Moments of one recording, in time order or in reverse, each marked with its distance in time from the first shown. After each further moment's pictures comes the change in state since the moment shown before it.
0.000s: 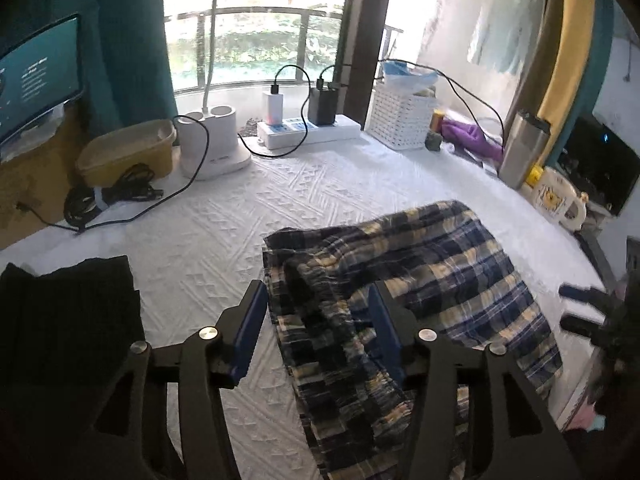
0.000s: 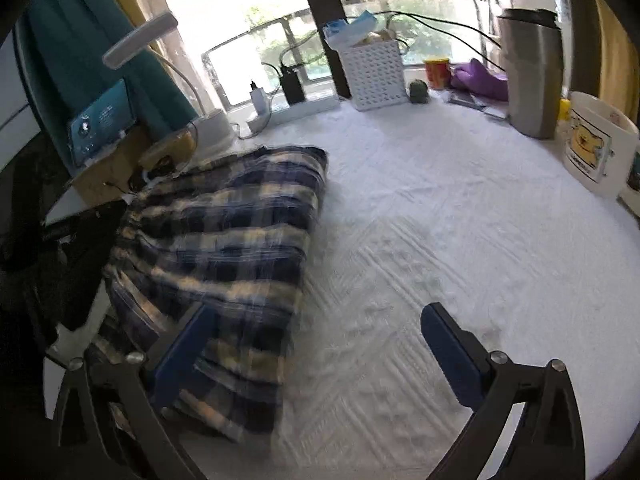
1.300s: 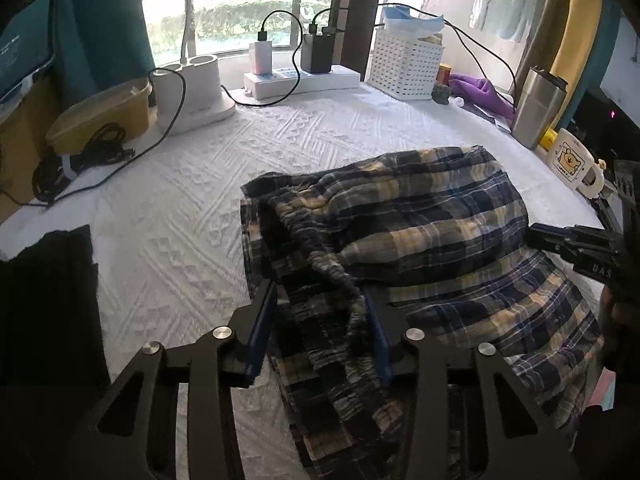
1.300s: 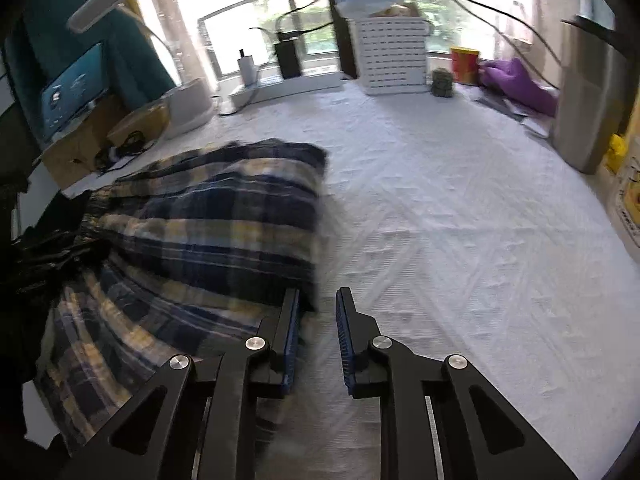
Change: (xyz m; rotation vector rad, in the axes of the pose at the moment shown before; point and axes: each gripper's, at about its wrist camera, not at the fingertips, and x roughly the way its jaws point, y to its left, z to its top) left arm 0.050 -0.006 -0.018 0.020 0.117 0.000; right arm 0.072 0.003 0.045 -0.074 0.095 -0.096
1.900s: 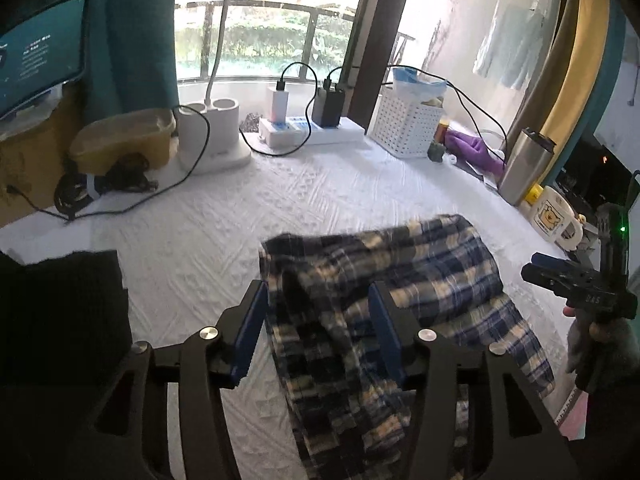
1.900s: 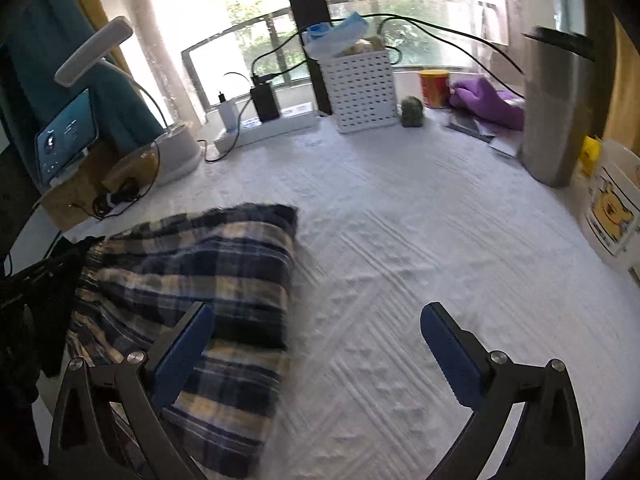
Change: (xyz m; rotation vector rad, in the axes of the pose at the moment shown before) left arm -0.042 0.019 0.020 -0.100 -0.125 -0.050; right arm -0.023 -0.018 0.023 0.060 -0.088 0.010
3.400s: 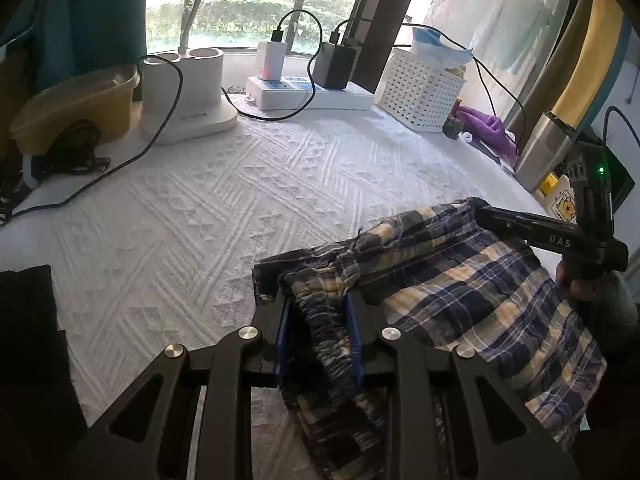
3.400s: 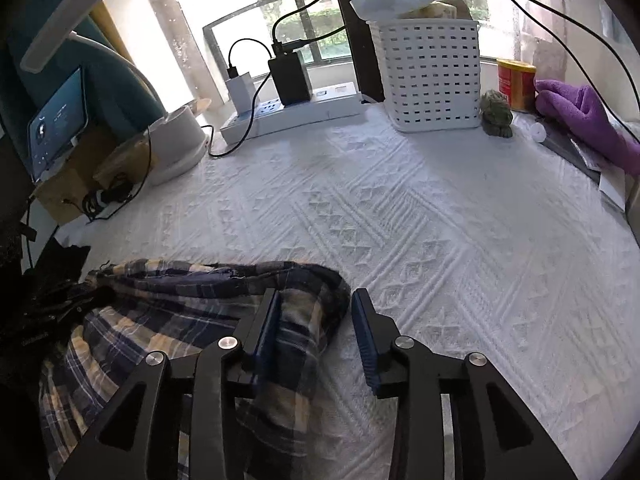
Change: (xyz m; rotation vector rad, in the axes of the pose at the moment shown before) left arm 0.079 0.028 0.010 0.002 0.098 -0.085; right arm 0.107 0.017 0.057 -0.054 0.076 0.071
